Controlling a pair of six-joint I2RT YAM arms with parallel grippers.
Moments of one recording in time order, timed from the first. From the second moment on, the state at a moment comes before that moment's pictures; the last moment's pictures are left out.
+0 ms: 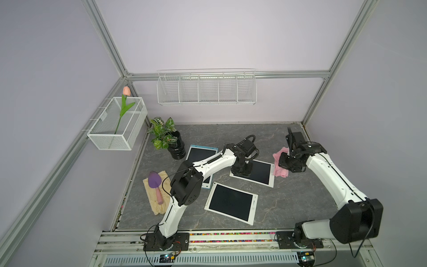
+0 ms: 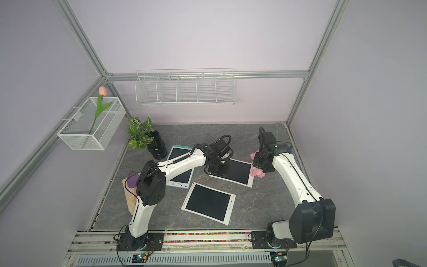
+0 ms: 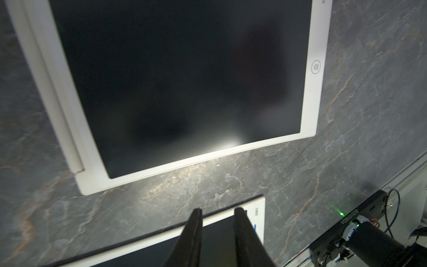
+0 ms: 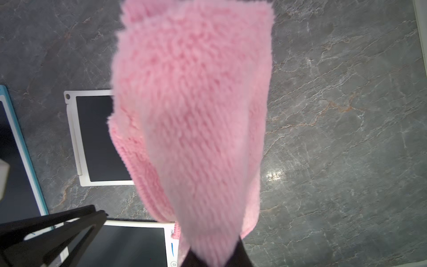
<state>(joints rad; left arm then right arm) -0.94 2.15 1.83 -0.91 0.22 -0.54 0.18 1.40 1.23 -1.07 0.06 0.53</state>
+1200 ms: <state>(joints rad) -0.94 2.47 2.18 -0.94 0.15 -0.73 0.16 1.43 1.18 -1.01 -0.04 0.53</state>
